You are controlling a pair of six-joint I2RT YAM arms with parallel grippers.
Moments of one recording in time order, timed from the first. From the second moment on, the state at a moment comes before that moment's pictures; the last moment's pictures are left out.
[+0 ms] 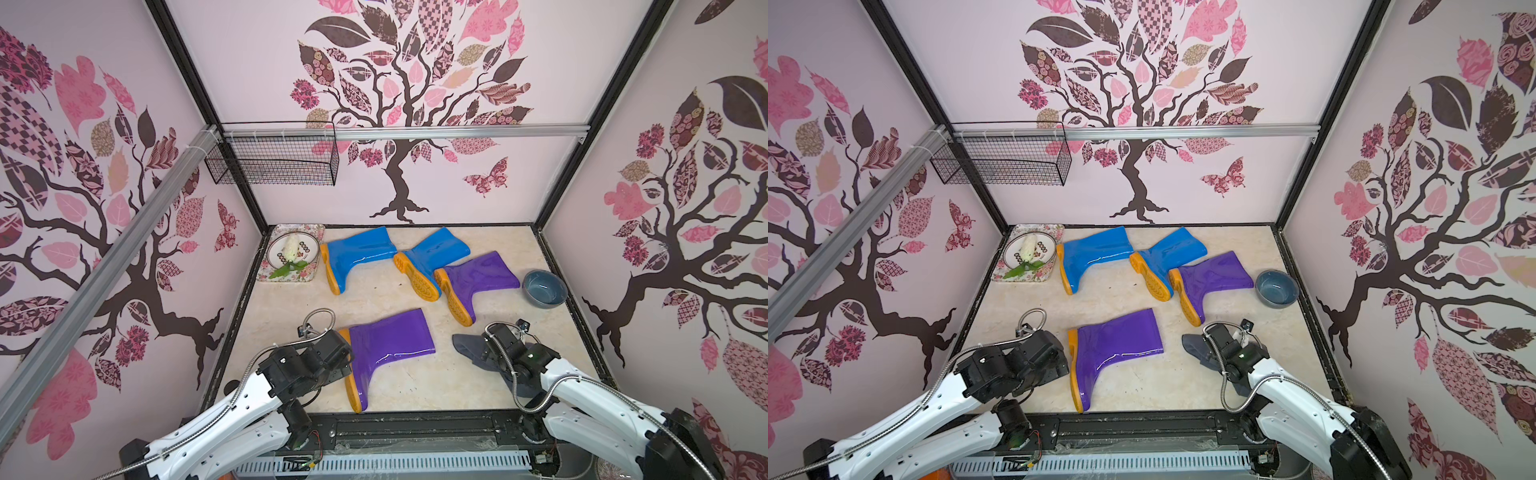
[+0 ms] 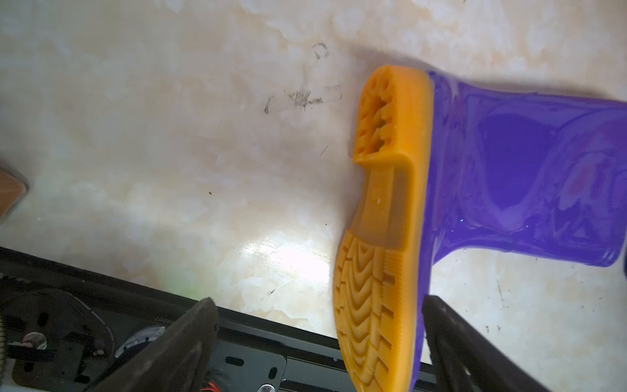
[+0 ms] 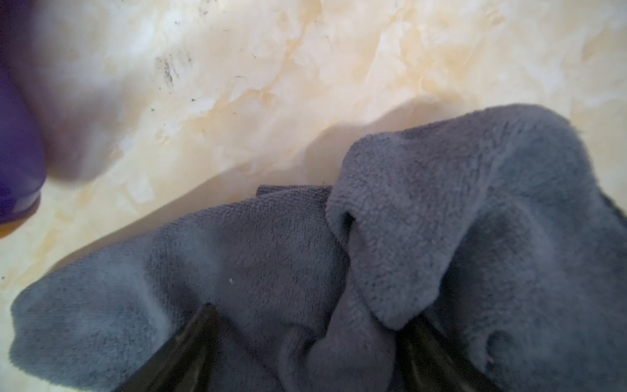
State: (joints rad) left arm -0.91 0.78 0.70 -1.23 -0.31 -1.21; right arm 0.57 0.91 0.38 -0.68 0.39 1.04
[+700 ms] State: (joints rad) left arm -0.96 0.68 0.55 -1.13 -0.23 -1.29; right arm 0.57 0.76 0.42 -0.68 0.23 0.99
